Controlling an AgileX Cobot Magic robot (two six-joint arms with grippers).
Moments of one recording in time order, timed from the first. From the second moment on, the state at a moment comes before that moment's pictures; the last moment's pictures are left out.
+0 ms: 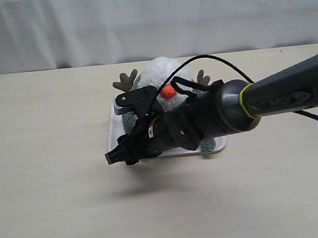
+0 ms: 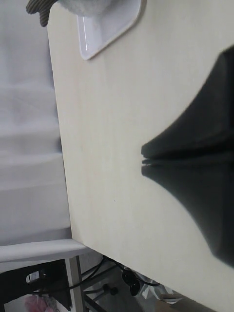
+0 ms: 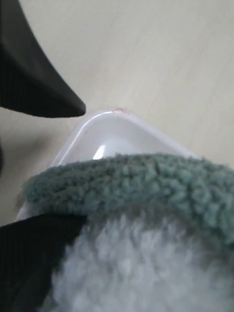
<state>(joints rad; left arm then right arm) -0.05 0.00 0.00 0.04 0.33 0.08 0.70 2.07 -1.18 -0.01 0.08 0.25</state>
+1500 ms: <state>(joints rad) -0.05 0.00 0.00 0.04 0.33 0.08 0.70 1.94 -1.18 -0.48 0.64 0.35</state>
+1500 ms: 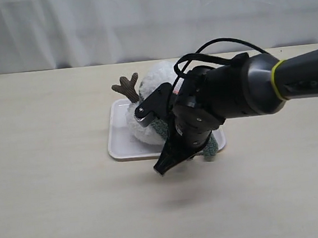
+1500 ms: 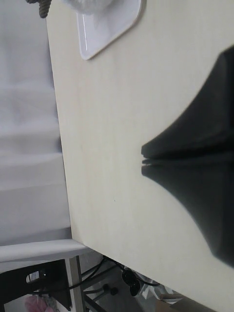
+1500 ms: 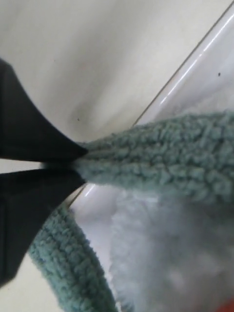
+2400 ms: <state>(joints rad) -0.05 0.00 0.00 0.04 0.33 0.08 0.70 1.92 -1.24 -0.42 0.79 0.35</state>
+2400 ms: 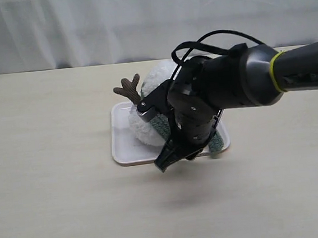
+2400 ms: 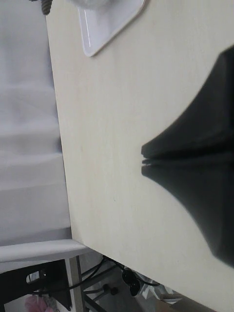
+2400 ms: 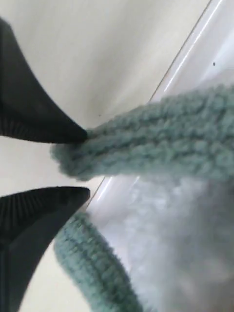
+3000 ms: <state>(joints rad) -0.05 0.00 0.00 0.04 0.33 0.08 0.59 1.86 -1.19 -0.40 0.79 0.44</state>
